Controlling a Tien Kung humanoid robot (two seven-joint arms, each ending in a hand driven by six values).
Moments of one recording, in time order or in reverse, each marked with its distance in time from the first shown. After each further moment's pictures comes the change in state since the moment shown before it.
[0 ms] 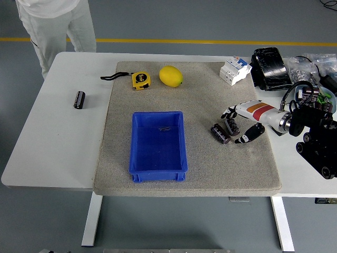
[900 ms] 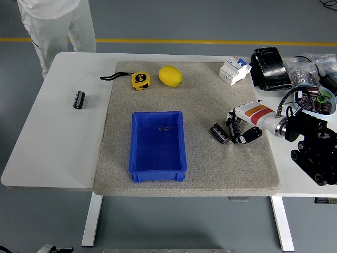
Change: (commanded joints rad) left arm -0.016 -0.001 -0.009 -0.011 0.031 -0.007 0.017; right arm -0.028 0.028 0.024 -0.023 -0.078 -0.115 -0.033
